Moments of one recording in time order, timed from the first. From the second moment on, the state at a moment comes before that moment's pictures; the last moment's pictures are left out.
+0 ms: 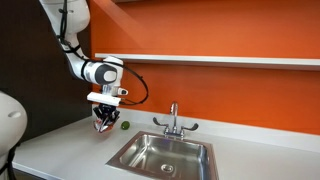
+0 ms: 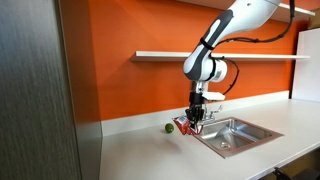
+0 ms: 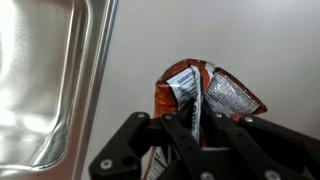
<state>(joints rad) -0.01 0.01 0.15 -2.47 0.27 2.47 -0.46</state>
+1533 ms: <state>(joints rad) 0.04 -0.78 0.01 -2.44 0.10 2.07 -0.27</state>
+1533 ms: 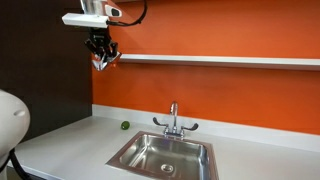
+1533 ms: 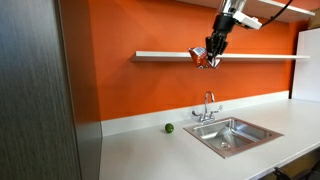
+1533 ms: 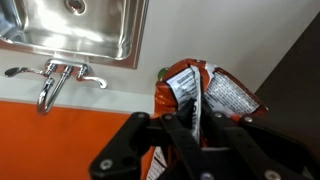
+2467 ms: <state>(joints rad) 0.05 -0.54 0.01 -2.02 0.10 2.17 -0.23</state>
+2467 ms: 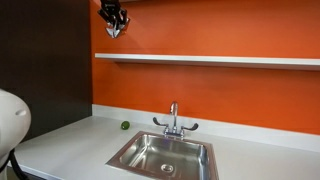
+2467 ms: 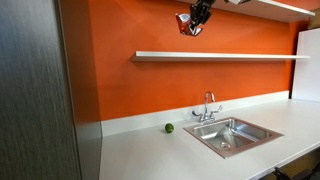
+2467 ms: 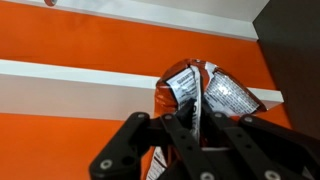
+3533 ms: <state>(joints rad) 0.05 0.00 0.04 -1.54 0.02 2.22 -0.10</state>
